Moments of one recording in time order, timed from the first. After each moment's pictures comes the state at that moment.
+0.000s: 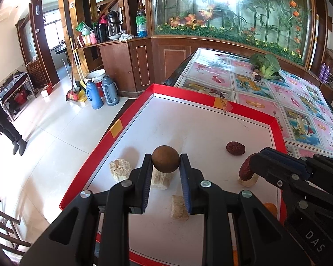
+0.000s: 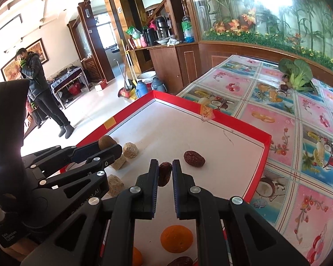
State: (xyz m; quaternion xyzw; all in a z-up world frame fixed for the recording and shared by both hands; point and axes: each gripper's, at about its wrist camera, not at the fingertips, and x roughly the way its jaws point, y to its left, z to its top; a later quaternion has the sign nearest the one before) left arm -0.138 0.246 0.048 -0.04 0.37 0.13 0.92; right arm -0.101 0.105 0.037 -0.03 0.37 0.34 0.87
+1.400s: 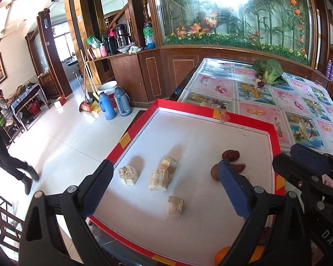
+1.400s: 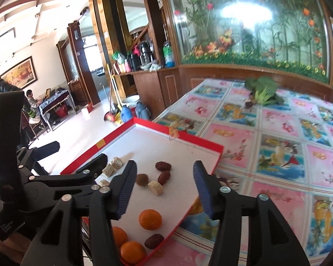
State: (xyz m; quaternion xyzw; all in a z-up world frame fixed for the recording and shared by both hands) left arm -0.155 0.220 0.074 0.00 0.34 0.17 0.92; right arm -0.140 0.043 0.080 0.00 0.30 0.28 0.91
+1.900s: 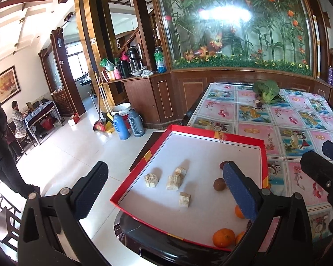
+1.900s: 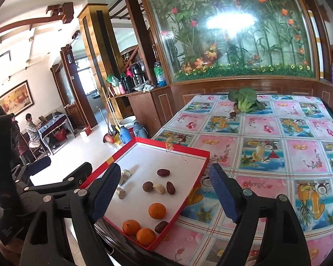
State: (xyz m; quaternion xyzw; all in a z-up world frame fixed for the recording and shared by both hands) left arm -0.209 0.193 0.122 0.03 0.28 0.21 0.94; right arm -0.178 0.005 0.110 0.06 0.26 0.26 0.93
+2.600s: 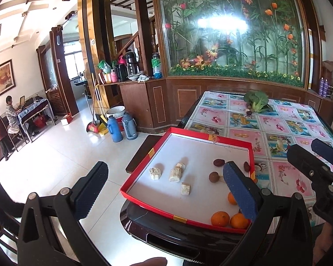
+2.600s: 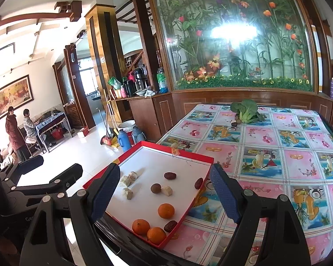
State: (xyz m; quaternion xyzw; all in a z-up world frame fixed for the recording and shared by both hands) left arm -0.258 0.199 0.140 0.01 0.25 0.18 0.95; right arm -0.199 0.020 0.115 0.03 0.23 0.26 0.94
